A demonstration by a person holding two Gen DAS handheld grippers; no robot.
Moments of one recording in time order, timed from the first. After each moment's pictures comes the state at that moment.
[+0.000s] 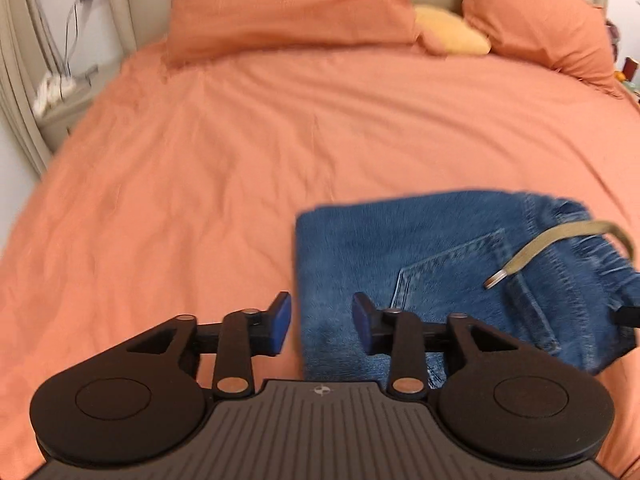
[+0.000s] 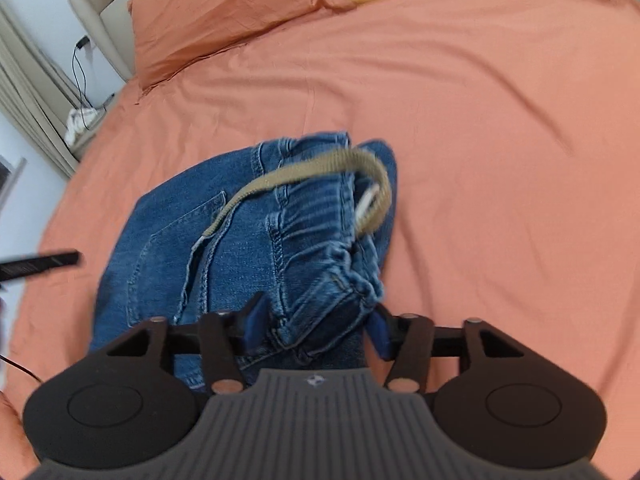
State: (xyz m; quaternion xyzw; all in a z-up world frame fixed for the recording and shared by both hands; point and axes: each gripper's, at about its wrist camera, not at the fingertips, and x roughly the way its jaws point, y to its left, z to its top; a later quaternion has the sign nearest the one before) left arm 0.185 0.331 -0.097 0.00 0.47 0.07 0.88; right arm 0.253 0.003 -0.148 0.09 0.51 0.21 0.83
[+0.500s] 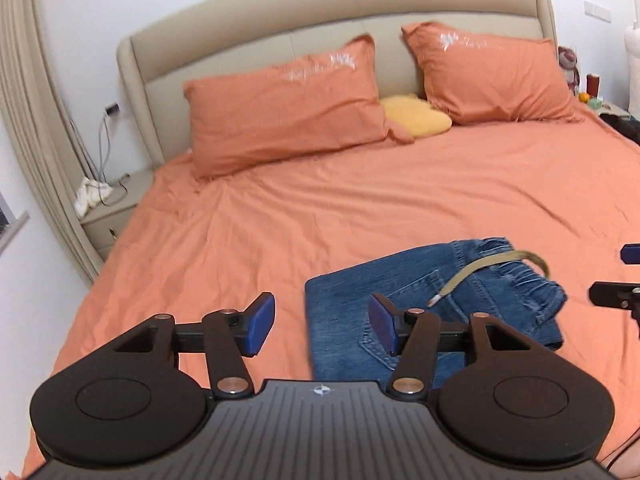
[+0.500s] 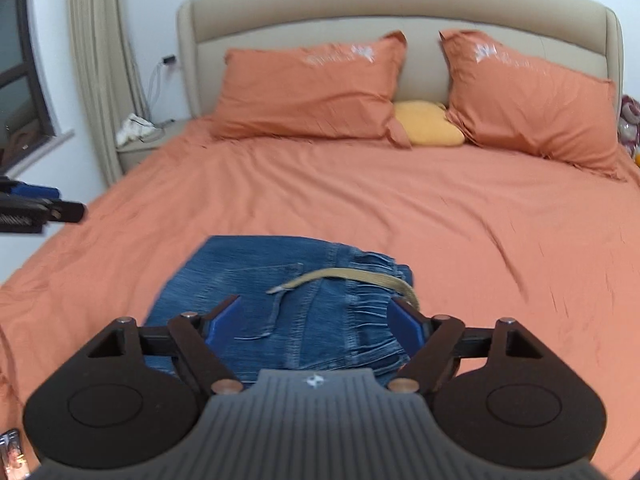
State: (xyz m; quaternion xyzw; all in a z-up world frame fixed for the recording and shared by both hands) left arm 0.075 0.254 -0.003 0.08 0.34 0.08 0.93; right arm 0.137 -0.001 -0.019 -0.01 0.34 0.27 0.90
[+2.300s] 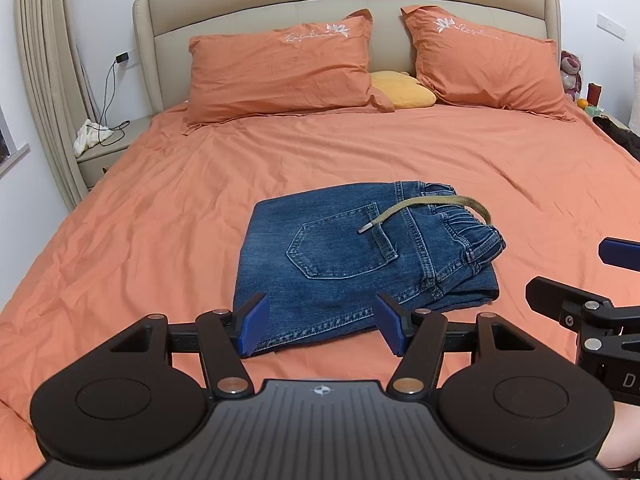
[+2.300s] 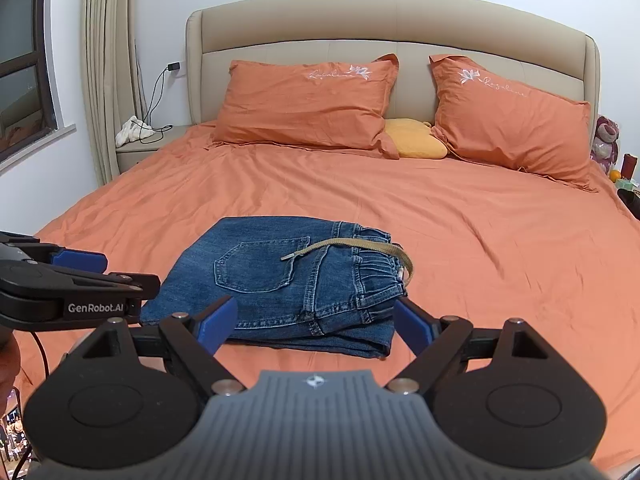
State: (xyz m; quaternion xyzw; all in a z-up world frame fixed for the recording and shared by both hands) left arm 0.009 0.179 -0.055 0.01 0.37 0.10 0.92; right arm 0.033 -0.011 -0.028 -0.03 0.31 0.25 0.92
